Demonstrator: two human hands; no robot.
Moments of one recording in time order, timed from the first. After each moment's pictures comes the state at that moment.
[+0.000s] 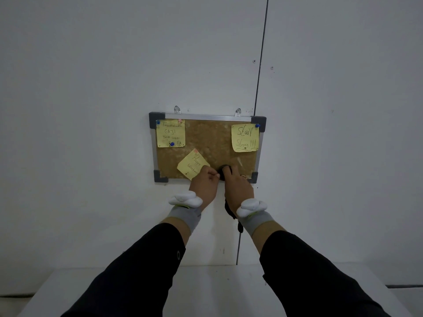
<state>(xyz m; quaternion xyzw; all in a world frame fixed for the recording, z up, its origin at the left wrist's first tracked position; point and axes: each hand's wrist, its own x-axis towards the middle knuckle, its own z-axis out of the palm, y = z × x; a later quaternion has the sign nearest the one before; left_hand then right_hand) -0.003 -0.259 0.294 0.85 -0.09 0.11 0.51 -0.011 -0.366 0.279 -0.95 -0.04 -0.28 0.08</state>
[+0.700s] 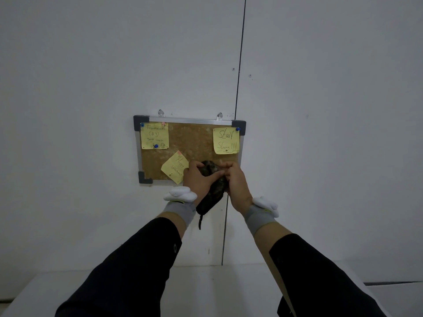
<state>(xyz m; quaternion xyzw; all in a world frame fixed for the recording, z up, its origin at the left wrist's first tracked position) -0.029 -0.294 0.317 0.84 -0.05 0.16 0.52 -0.038 -0.400 0.309 -0.65 -0.01 -0.14 0.75</state>
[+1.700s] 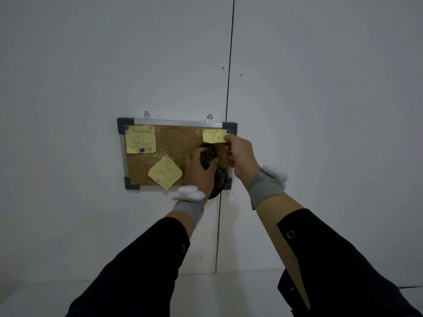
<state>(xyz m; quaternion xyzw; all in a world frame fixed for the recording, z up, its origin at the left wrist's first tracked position) 0.000 -0.335 0.323 0.76 -0.11 0.33 0.55 -0.017 -0.430 0.394 -0.65 0.05 -0.17 0.74</state>
